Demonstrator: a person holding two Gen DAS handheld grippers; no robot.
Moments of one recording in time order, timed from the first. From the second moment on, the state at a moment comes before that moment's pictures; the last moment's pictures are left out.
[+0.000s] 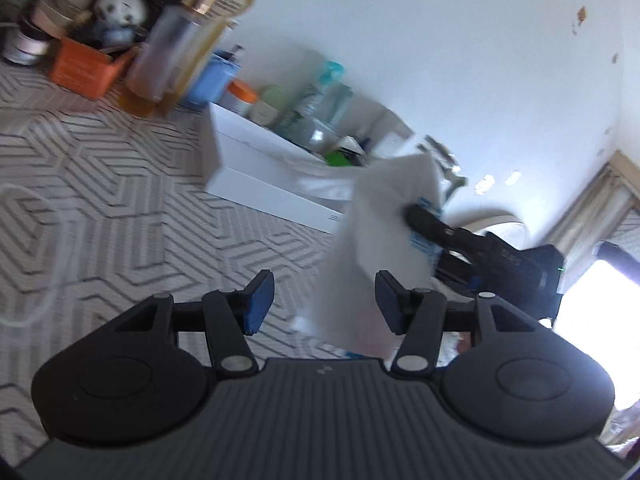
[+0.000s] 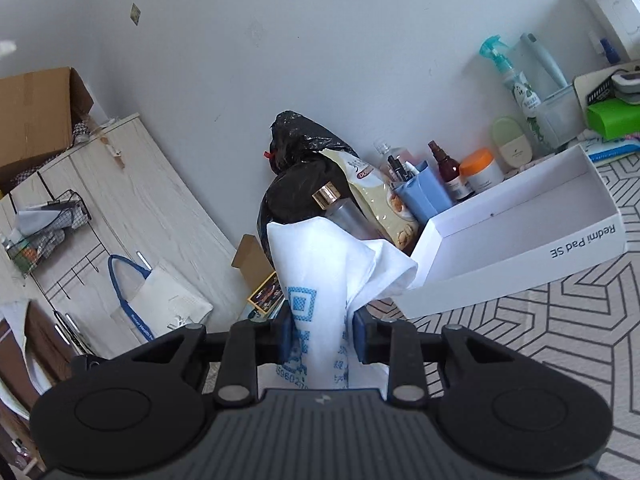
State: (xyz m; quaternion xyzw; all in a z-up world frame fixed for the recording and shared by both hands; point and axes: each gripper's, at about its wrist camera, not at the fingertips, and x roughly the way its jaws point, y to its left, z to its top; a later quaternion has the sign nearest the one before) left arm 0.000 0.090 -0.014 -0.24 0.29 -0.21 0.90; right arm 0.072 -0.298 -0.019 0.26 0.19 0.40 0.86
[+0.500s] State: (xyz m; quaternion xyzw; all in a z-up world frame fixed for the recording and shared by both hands) left arm 0.024 0.157 -0.026 -0.08 0.37 0.03 0.92; right arm 0.058 -0.294 -0.032 0.33 0.17 0.46 0.80
